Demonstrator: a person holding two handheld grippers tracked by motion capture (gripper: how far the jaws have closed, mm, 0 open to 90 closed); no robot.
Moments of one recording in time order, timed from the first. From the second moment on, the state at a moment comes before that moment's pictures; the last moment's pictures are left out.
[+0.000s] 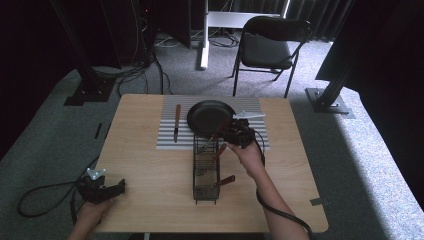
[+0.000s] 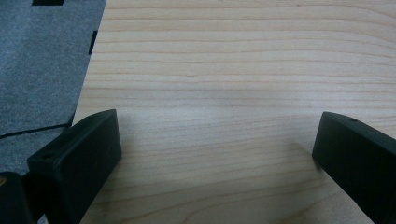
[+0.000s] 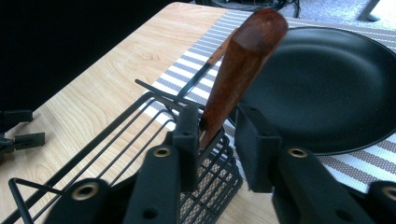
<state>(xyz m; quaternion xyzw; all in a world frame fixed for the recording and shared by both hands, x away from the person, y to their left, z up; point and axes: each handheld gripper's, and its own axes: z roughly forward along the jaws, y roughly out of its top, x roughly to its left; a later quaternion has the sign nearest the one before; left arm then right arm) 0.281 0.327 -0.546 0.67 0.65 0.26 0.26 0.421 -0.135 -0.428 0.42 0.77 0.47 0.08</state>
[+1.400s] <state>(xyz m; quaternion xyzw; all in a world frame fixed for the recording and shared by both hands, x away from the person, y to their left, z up) 0.281 0.327 -0.546 0.67 0.65 0.26 0.26 0.388 -0.176 -0.353 0.38 0.74 0.55 0.10</state>
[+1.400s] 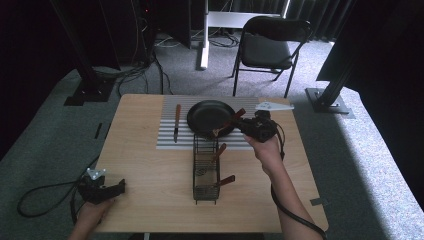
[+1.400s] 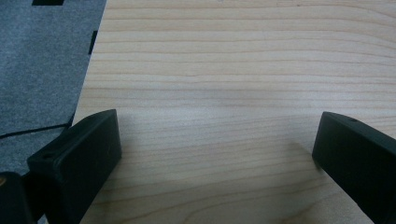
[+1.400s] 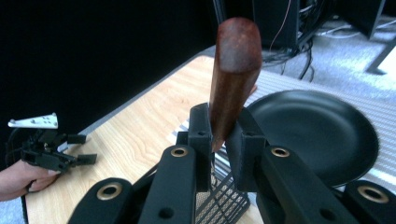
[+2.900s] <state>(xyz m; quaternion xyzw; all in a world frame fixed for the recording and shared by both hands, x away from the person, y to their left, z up) 0.281 0.327 -0.546 0.67 0.65 0.26 0.26 0.414 -0.236 -0.409 0.52 0.74 0.38 0.20</state>
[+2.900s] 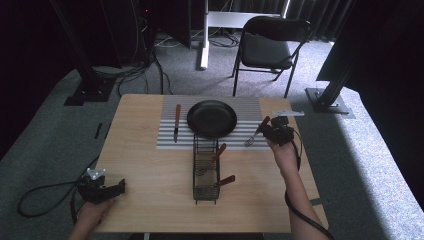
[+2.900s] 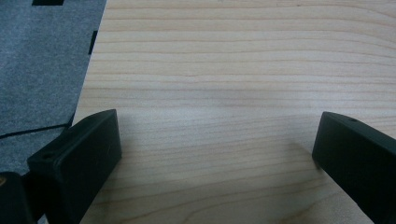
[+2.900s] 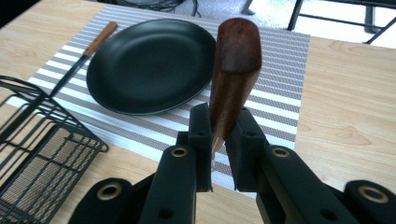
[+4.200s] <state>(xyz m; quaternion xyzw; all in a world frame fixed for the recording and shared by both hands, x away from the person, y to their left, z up) 0.281 0.327 -0.546 0.67 0.65 0.26 0.26 0.590 -0.182 -0.478 0.64 0.71 0.25 0.12</state>
